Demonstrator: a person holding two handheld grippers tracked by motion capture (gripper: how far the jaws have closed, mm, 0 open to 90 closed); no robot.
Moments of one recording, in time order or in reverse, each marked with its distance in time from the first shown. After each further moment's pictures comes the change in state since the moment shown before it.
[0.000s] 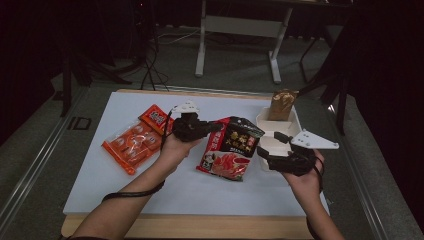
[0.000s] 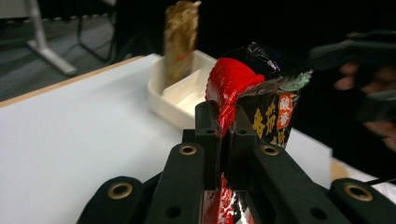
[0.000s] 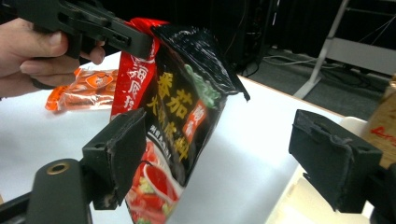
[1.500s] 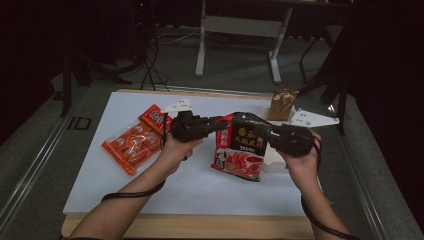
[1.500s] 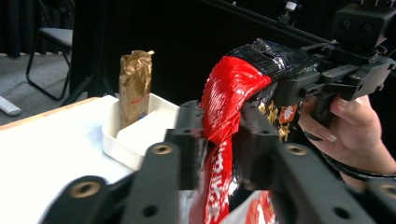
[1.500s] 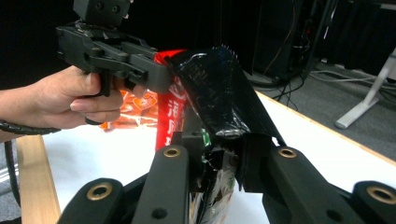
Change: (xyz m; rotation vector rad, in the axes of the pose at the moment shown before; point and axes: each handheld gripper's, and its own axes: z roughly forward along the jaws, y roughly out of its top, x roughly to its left) left arm -0.003 0.005 -0.018 -0.162 -0.140 -0.030; right arm -0.004 0.055 0.008 -0.021 0.198 -0.033
